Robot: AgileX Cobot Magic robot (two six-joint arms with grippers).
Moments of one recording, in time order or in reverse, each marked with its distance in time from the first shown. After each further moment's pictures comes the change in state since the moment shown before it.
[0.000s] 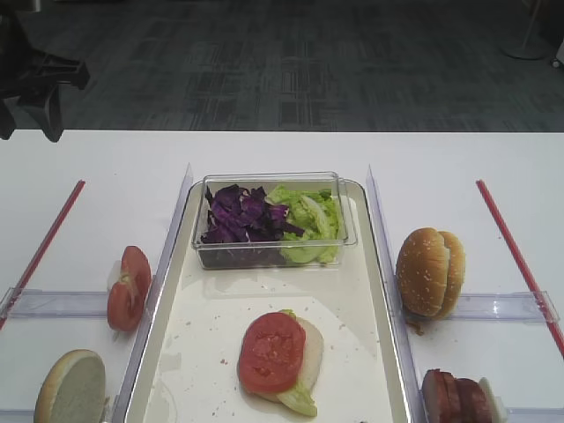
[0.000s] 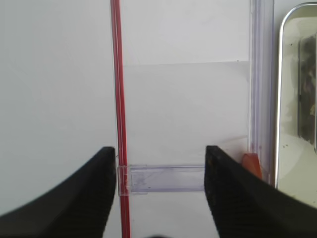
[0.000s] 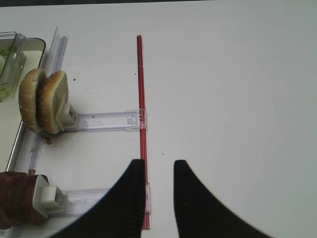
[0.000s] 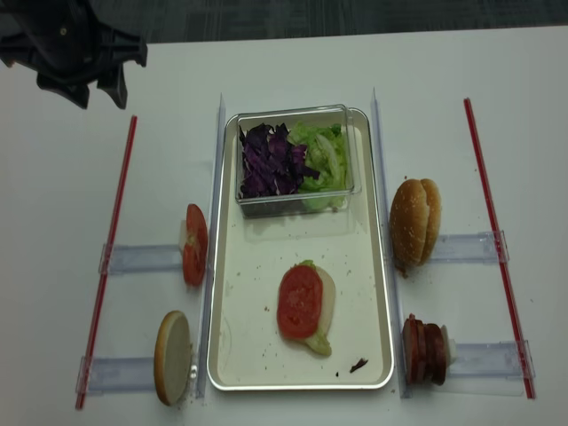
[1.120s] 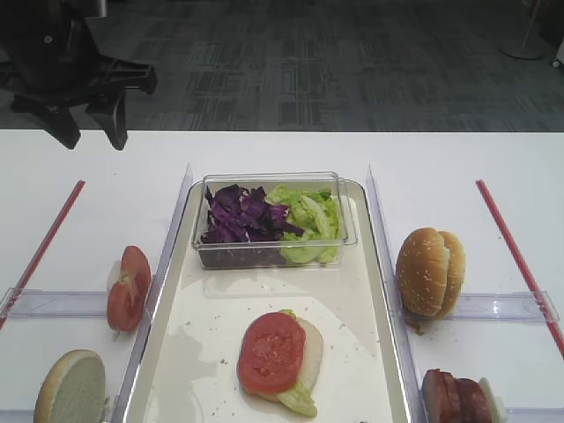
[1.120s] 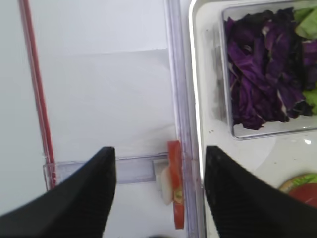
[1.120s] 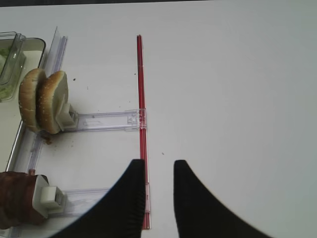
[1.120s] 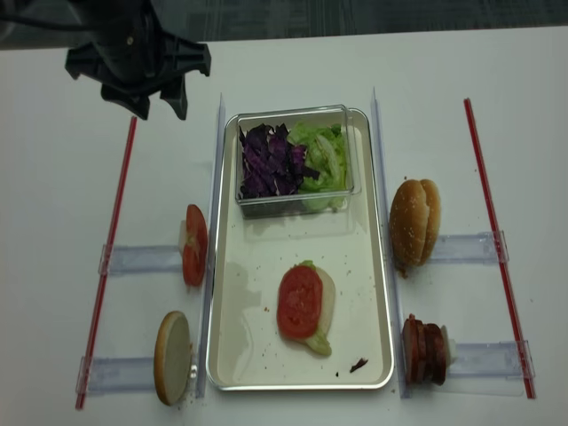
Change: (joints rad) left arm -0.166 0.000 0.000 -0.045 -0.002 -0.122; right arm 0.000 0.000 0.000 0.000 0.000 0.000
